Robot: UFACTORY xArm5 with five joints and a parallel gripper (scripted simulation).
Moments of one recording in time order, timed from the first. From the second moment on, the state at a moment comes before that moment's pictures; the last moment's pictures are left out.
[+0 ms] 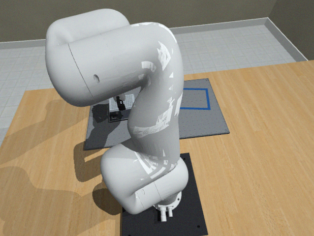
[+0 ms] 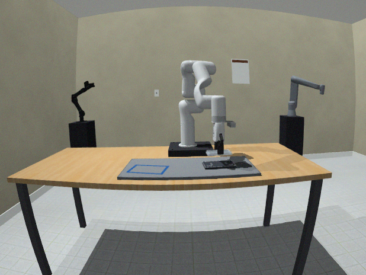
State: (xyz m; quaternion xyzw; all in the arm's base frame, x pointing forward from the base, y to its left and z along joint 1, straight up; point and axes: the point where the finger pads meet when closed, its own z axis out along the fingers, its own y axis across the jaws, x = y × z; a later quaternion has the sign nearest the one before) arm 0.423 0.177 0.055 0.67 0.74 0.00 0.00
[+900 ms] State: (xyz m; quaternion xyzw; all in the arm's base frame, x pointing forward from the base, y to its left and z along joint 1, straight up) arm 0.423 0.177 0.083 0.67 0.74 0.00 0.00
